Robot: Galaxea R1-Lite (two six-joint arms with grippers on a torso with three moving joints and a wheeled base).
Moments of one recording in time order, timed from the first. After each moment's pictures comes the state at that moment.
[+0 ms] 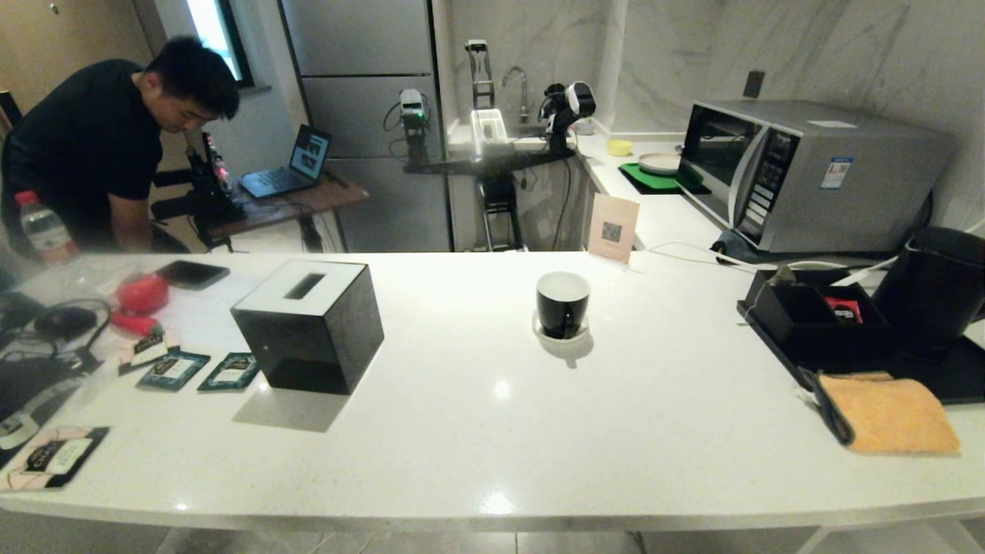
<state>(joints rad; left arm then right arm) 0.00 0.00 0.00 -0.01 0.00 -0.01 -0.01 0.00 0.00 0.00 -0.06 0.06</state>
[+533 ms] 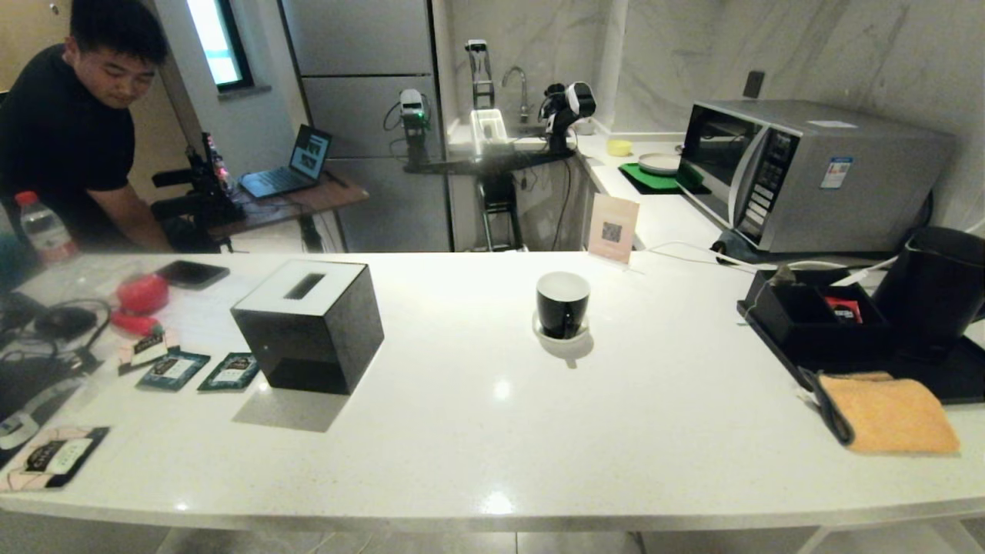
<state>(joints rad) 0.00 0.00 0.00 -0.01 0.00 -0.01 -0.01 0.00 0.00 0.00 -0.06 0.06</state>
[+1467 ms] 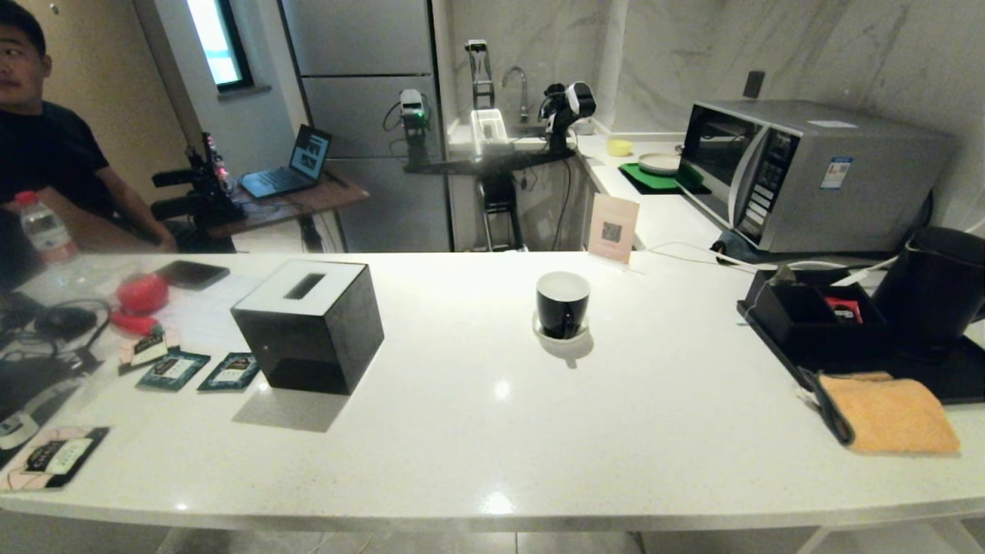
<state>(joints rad) 0.00 0.00 0.00 -0.01 0.00 -0.01 -0.01 0.00 0.00 0.00 -0.06 0.06</state>
